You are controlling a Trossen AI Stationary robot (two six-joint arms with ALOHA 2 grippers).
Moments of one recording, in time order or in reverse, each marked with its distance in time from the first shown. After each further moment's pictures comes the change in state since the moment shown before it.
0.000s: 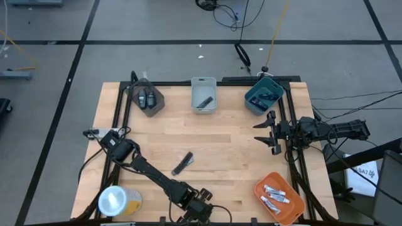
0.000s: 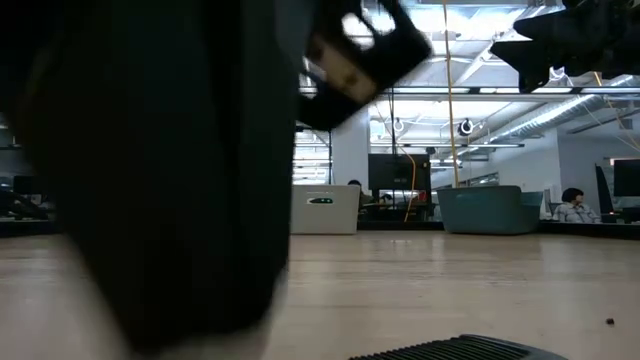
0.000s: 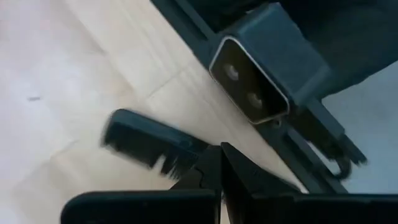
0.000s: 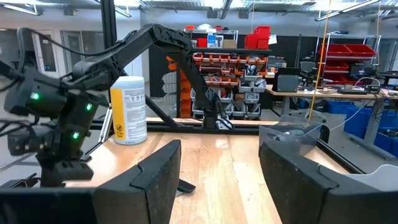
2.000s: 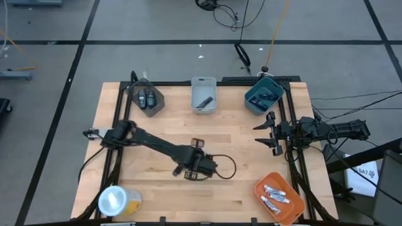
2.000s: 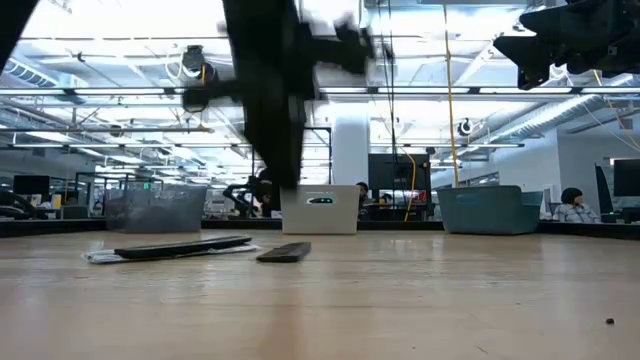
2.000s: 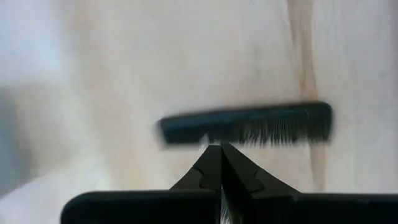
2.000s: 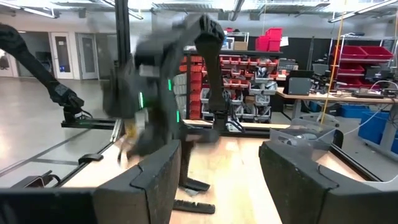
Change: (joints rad) left arm 0.279 -0.141 -0.027 -0.568 -0.424 -0.109; right arm 0.000 0.005 0.000 0.013 -0.051 0.000
